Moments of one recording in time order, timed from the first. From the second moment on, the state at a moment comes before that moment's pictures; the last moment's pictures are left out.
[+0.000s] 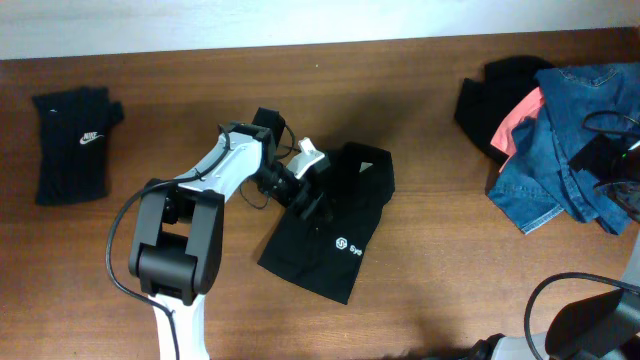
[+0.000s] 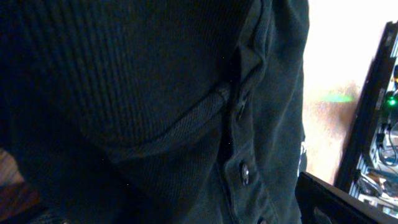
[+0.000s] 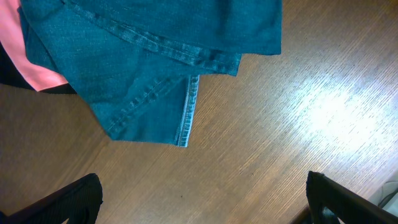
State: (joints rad) left arm -0.33 2.16 1.49 -0.94 0.71 0.48; right arm -0.59 1.61 1.60 -1.29 0.09 0.31
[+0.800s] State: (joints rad) left arm -0.34 2.13 1.38 -0.82 0.77 0.45; right arm -0.59 1.61 1.60 -1.29 0.09 0.31
